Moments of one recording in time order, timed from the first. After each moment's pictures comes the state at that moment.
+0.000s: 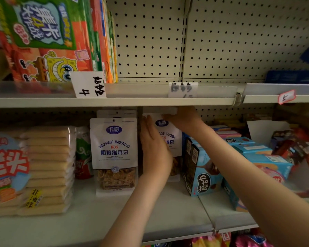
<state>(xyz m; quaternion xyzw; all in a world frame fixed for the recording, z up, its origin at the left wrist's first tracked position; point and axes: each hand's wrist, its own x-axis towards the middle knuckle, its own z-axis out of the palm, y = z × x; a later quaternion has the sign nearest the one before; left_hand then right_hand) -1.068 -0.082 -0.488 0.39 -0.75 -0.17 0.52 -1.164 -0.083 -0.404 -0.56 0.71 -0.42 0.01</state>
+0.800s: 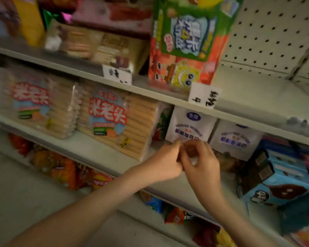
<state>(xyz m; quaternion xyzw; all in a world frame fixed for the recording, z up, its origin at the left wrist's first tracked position) -0.906 -0.053 -0.455 0.46 -0.80 -0.31 0.23 -1.021 -0.025 -0.471 -0.66 0.61 -0.44 0.05</state>
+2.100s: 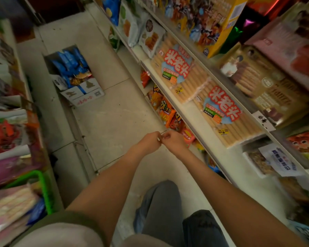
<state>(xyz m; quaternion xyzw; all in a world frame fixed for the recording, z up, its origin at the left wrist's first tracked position) -0.633 0.061 -0.434 0.79 -0.40 -0.44 0.11 -0.729 0.002 -0.429 -0.71 0.52 0.02 0.46</state>
